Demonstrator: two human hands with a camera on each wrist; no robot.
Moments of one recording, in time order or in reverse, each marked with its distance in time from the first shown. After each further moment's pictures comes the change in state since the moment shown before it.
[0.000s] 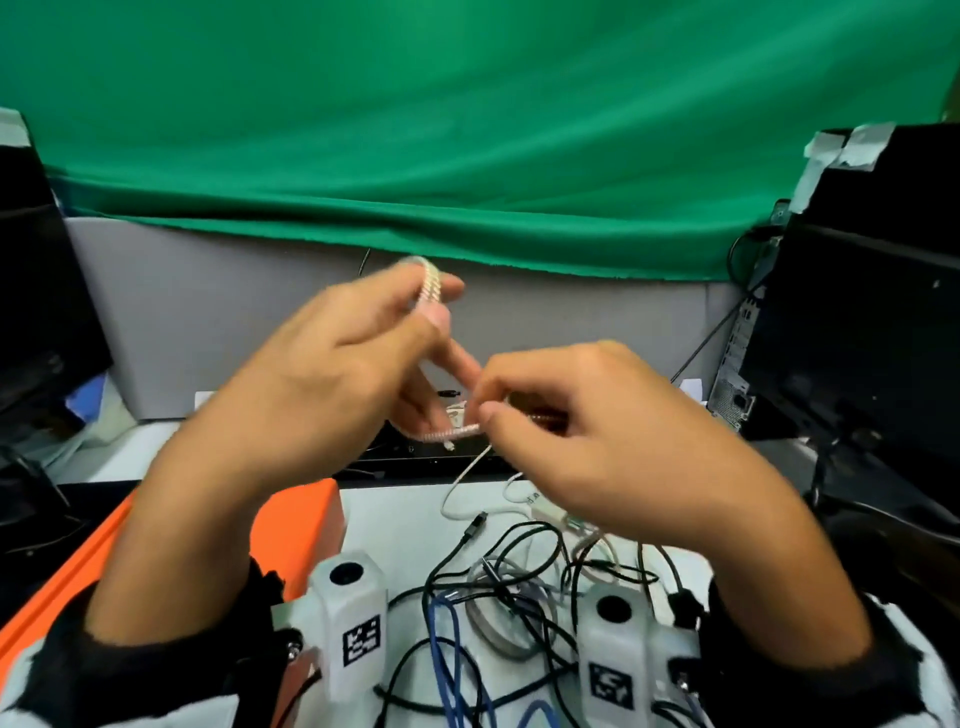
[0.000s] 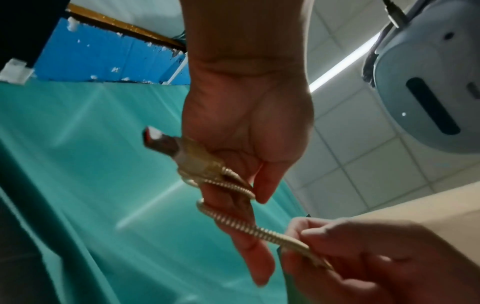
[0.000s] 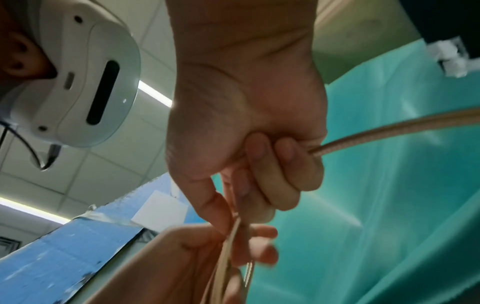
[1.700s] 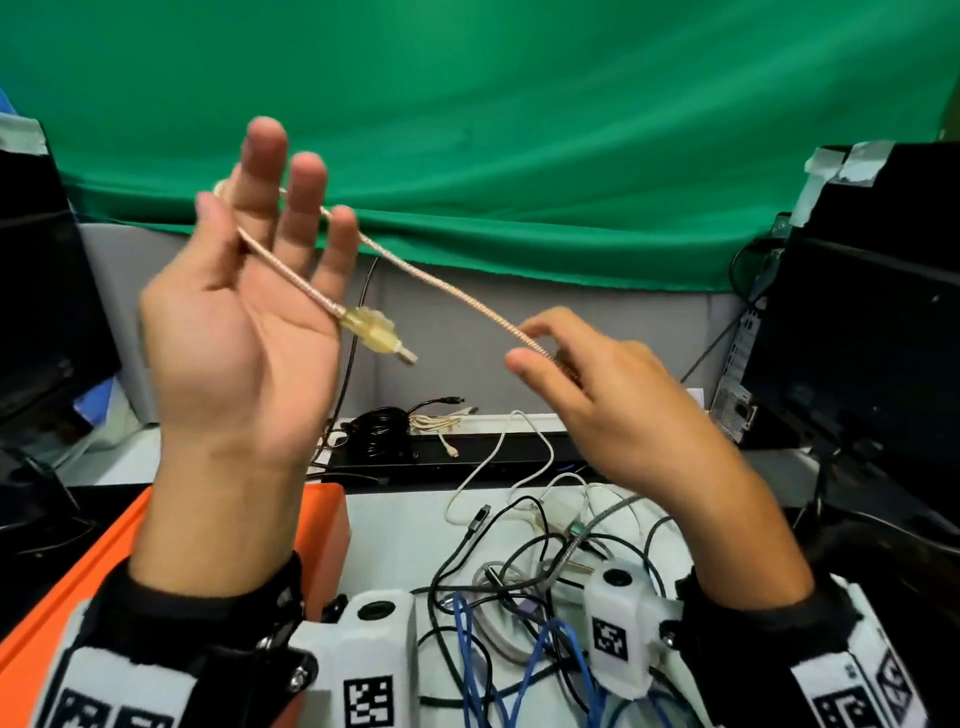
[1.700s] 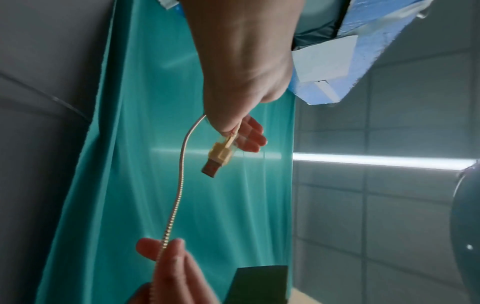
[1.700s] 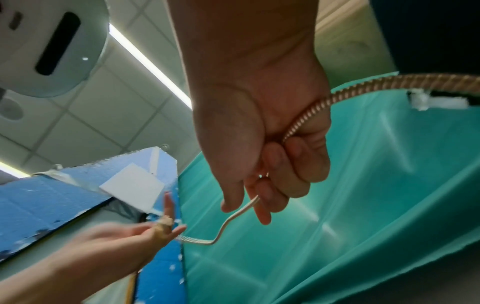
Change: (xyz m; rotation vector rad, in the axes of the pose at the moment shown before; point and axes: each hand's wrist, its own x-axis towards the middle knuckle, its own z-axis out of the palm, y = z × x) left_hand 0.016 -0.008 -0.023 -1.218 0.354 0.377; right_hand 0.019 0.033 0.011 -0.099 0.142 0.268
